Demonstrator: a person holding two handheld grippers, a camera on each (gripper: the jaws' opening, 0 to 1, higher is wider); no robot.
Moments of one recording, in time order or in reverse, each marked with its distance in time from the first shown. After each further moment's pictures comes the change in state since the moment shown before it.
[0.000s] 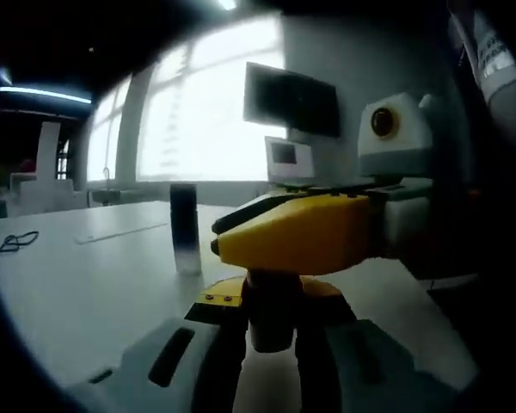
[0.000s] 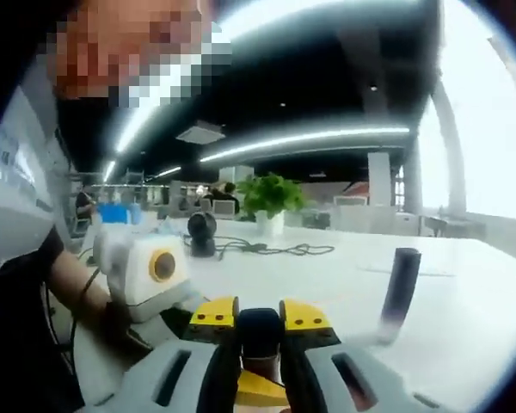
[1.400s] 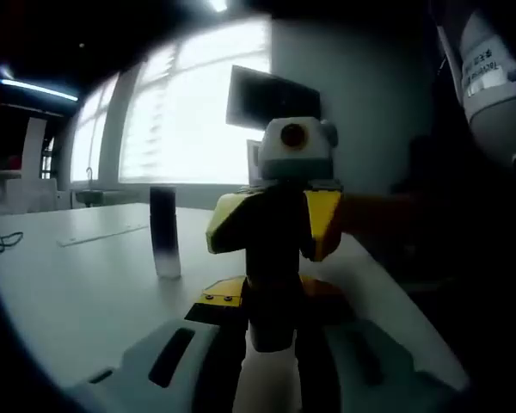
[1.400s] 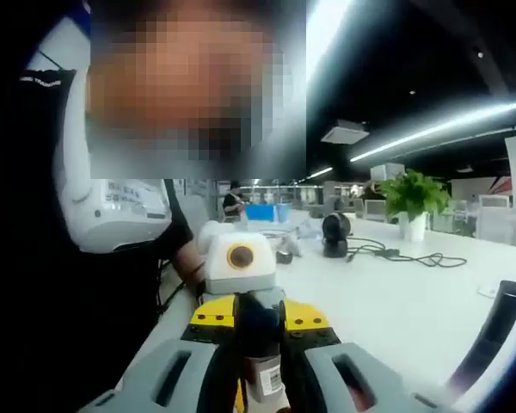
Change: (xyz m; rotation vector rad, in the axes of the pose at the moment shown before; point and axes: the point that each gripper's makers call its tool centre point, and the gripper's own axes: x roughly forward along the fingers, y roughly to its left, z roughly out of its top) left arm -0.002 -0.020 0.007 -0.011 -0.021 -0.099; right arm -0.014 0.030 0.004 -0.046 0.002 0.850
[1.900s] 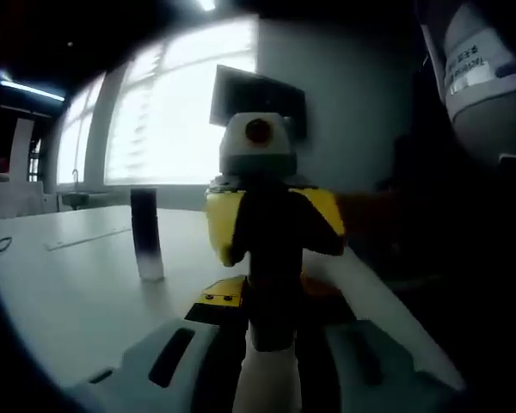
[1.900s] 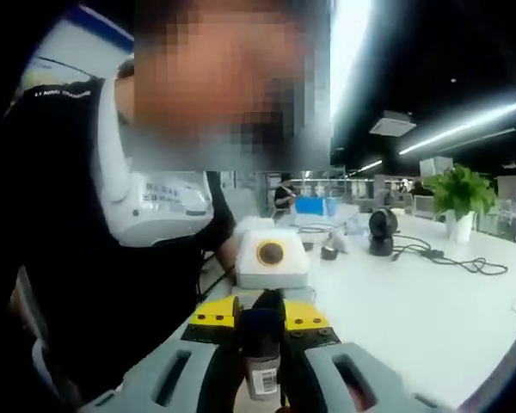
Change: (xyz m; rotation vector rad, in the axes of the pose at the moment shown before) left arm 0.002 -0.017 0.000 0.013 0.003 -0.081; right arm -0.002 0.020 0.000 -0.021 0.036 0.265
